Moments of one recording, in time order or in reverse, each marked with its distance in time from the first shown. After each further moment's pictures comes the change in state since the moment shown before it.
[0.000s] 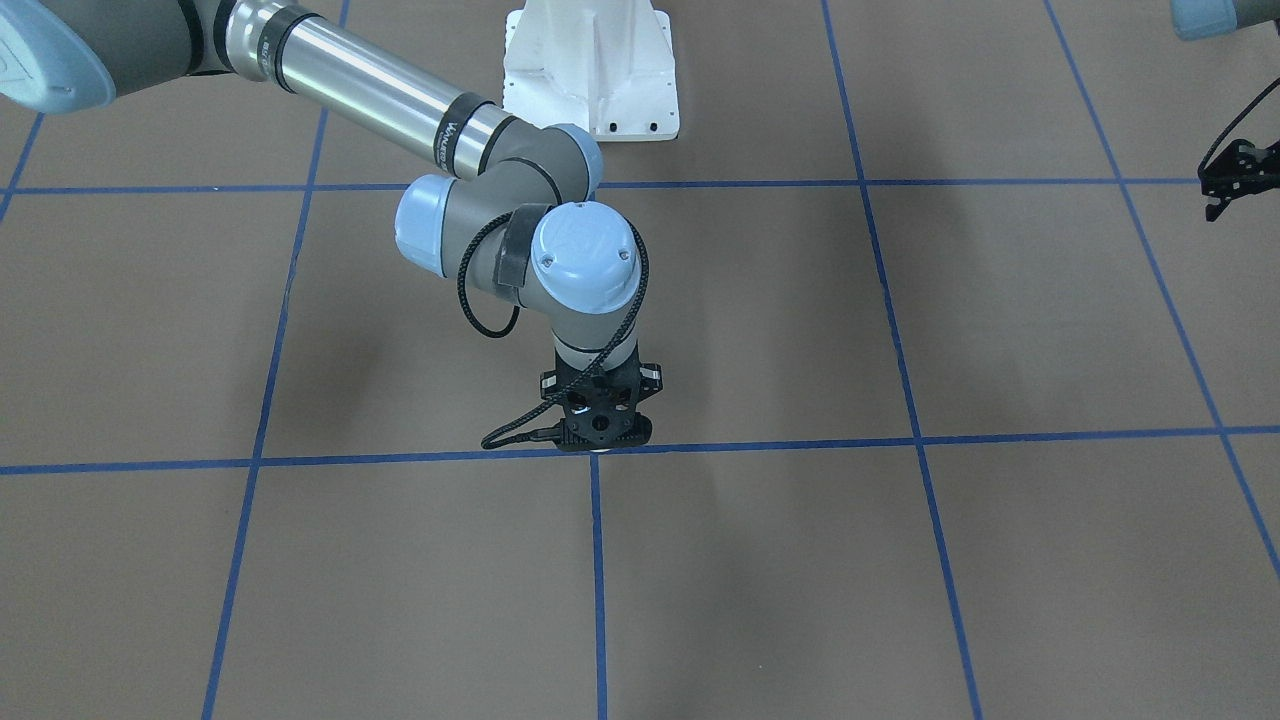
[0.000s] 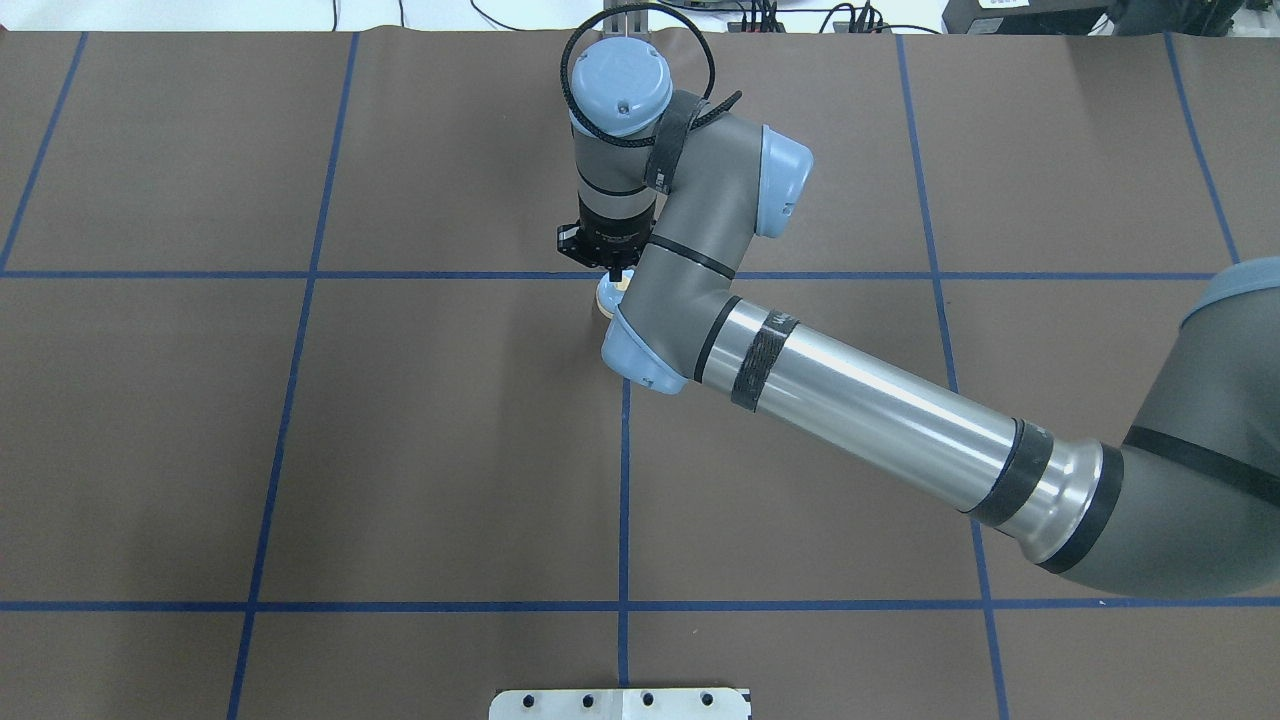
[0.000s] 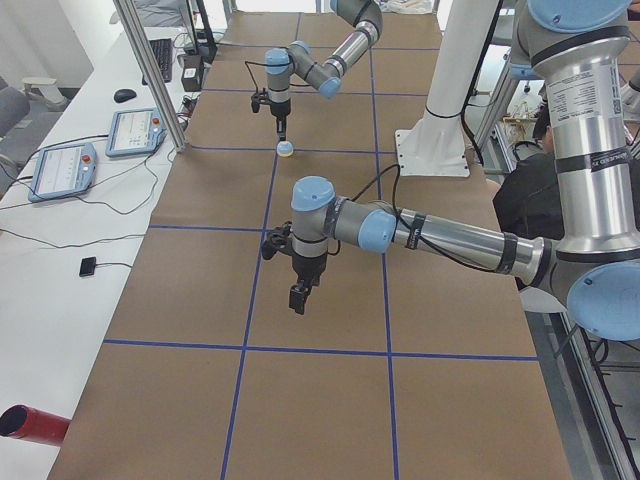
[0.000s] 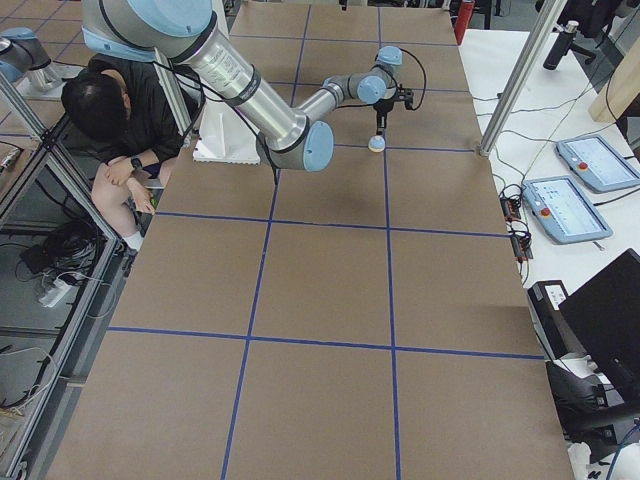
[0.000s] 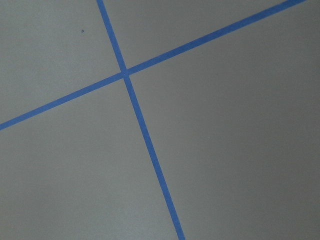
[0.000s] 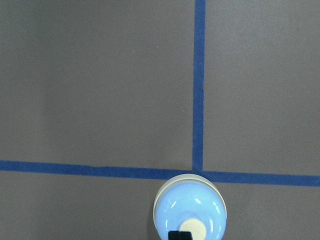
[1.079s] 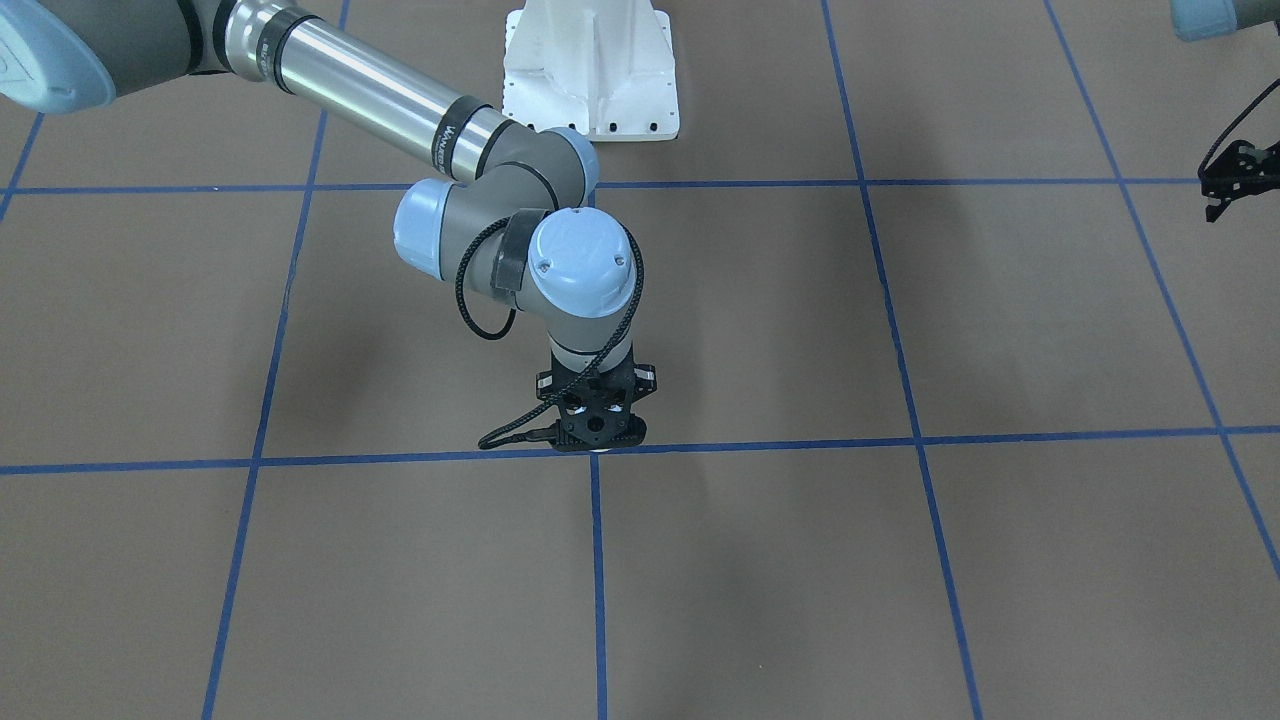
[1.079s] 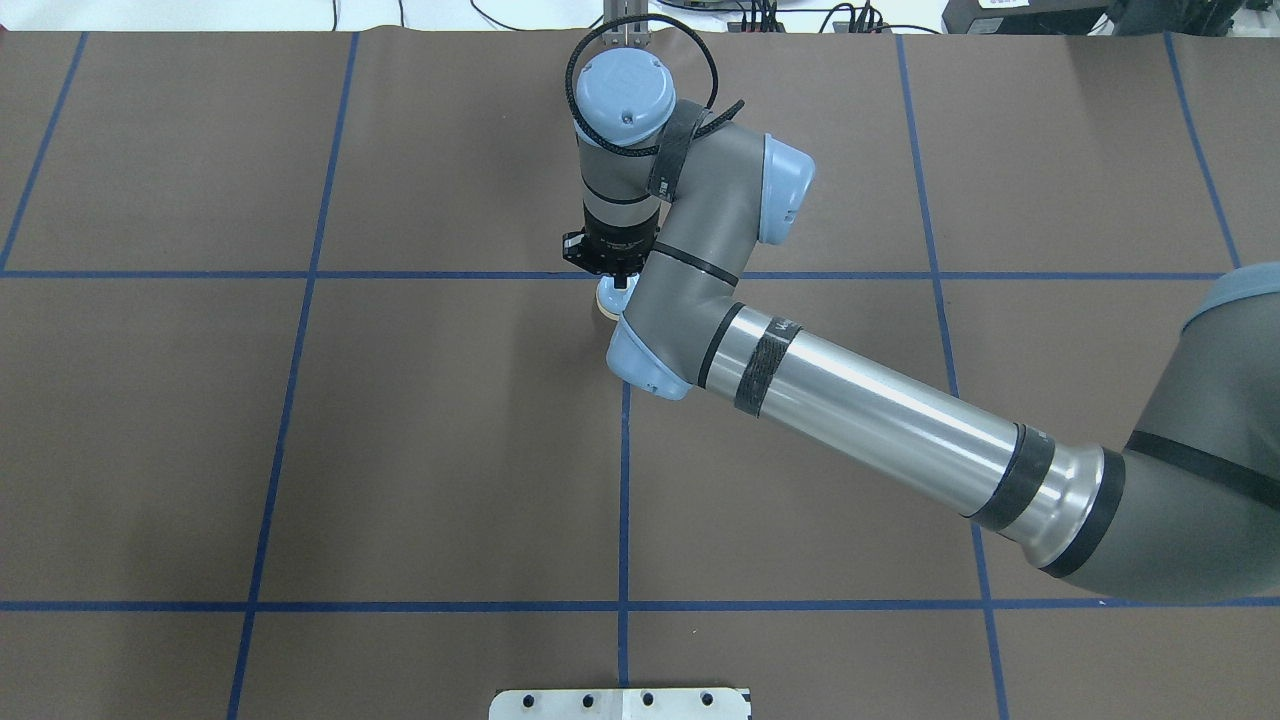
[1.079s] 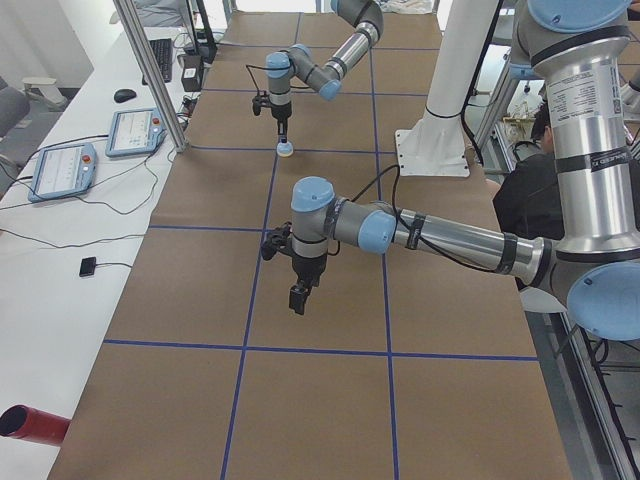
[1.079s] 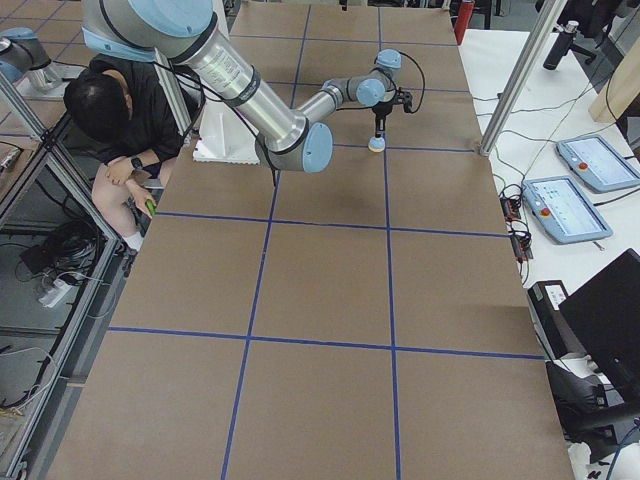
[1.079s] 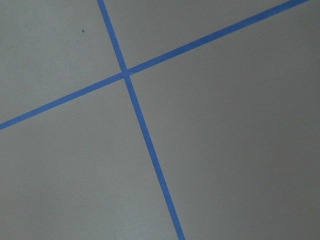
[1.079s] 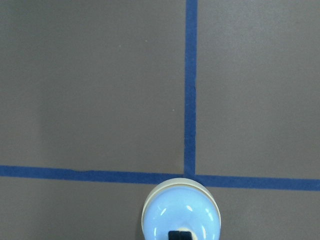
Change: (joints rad) left arm 0.000 0.000 0.003 -0.003 0.000 -0.005; right arm -0.007 -0.011 -0.002 0.001 0.000 0.000
